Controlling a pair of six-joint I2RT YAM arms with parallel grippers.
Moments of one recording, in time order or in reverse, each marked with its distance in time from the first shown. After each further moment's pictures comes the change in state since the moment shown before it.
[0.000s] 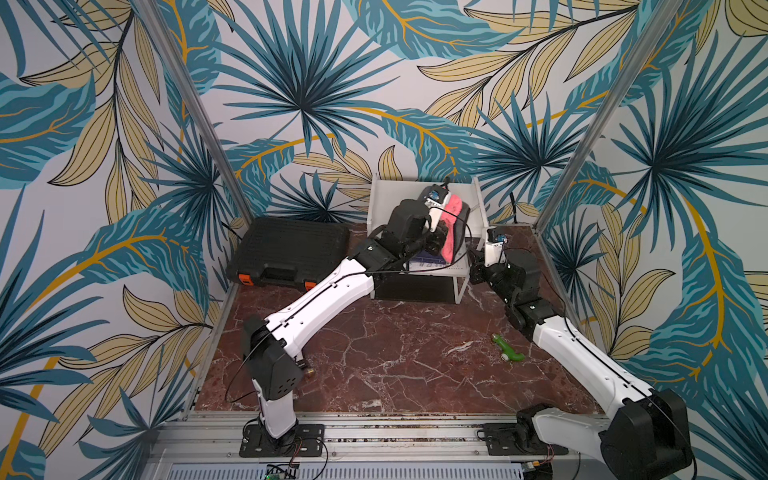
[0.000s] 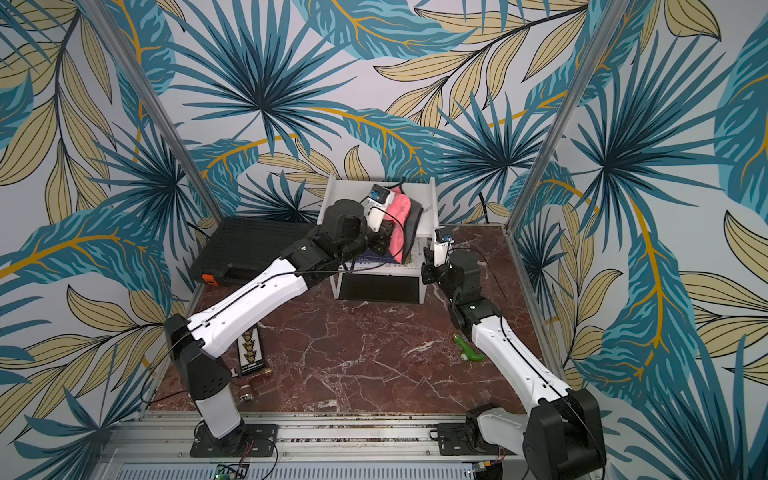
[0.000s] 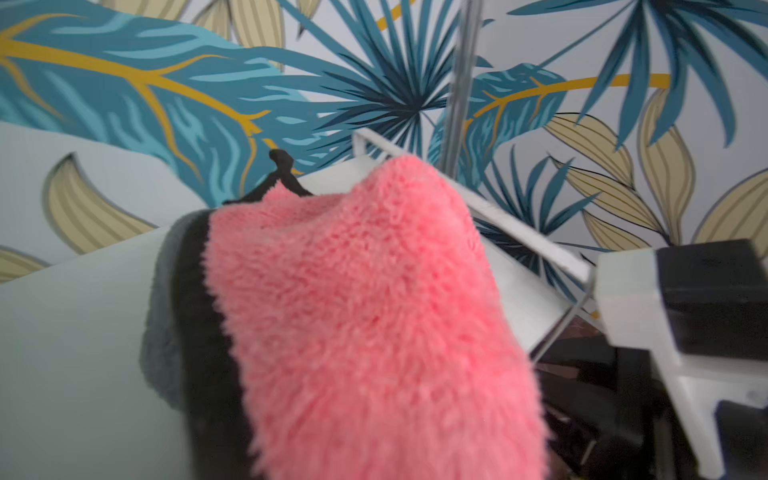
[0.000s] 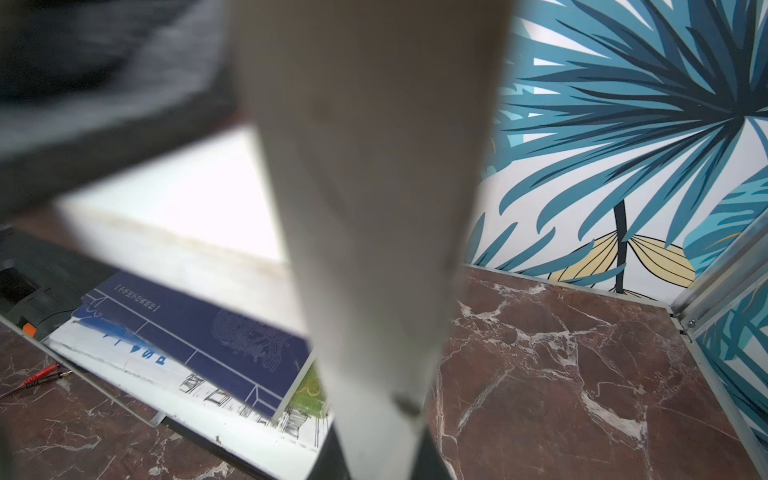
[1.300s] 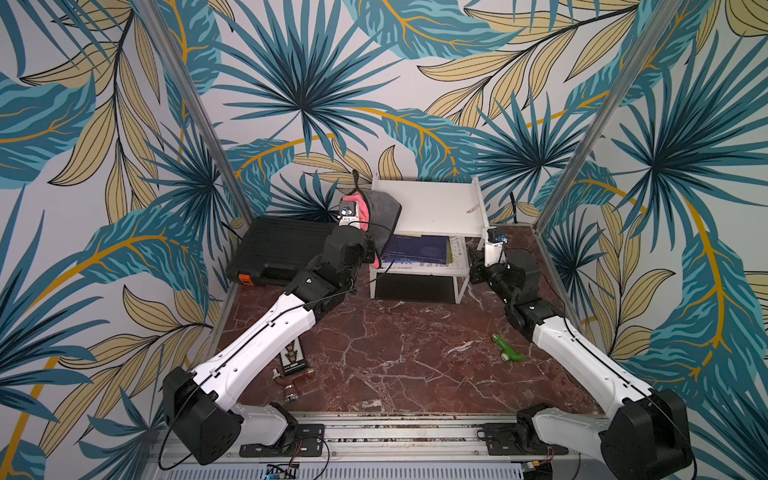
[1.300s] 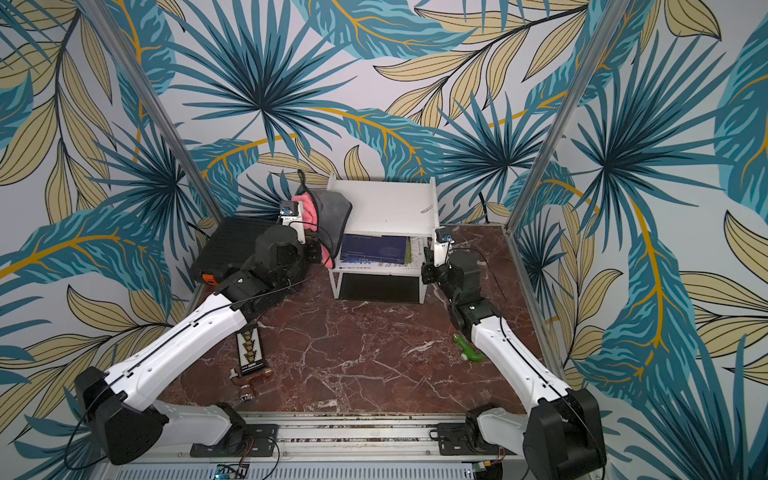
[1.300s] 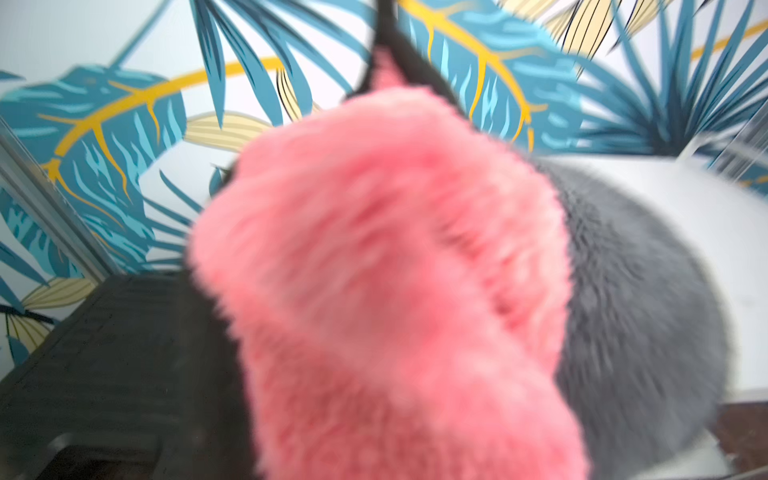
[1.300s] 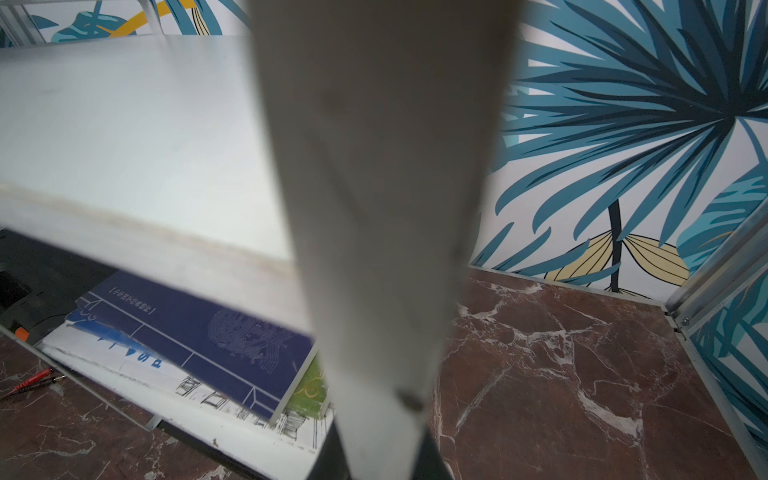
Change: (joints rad) left arm 0.131 -0.434 -0.537 0.167 -0.346 -0.168; right arm 0.002 0.000 -0.005 0.010 0.017 0.001
